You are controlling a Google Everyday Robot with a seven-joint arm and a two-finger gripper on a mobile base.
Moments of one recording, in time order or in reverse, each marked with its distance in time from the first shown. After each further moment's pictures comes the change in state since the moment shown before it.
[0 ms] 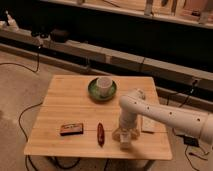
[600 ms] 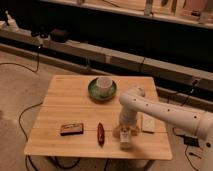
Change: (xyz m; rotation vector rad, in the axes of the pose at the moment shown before) arm 0.018 -0.001 -0.001 -0.015 0.000 -0.050
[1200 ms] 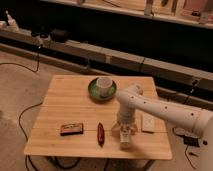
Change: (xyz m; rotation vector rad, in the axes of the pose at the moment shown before) arm -0.003 -0.015 -0.013 0.037 -0.034 0.017
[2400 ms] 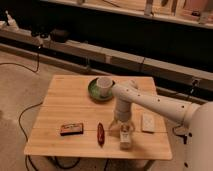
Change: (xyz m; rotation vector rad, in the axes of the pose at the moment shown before) arm 0.001 -0.013 -0.003 -0.043 -0.123 0.015
